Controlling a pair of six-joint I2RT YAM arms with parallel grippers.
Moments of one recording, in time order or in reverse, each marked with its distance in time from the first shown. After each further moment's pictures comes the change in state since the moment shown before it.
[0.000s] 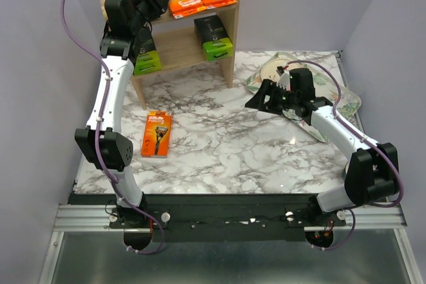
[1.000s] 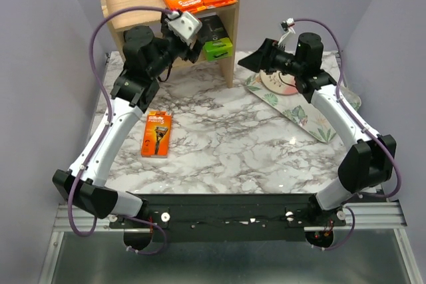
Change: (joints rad) left arm -0.278 -0.414 -0.458 0.093 0.080 0.867; right arm 0.010 0.108 0.389 0.219 -0.142 0.030
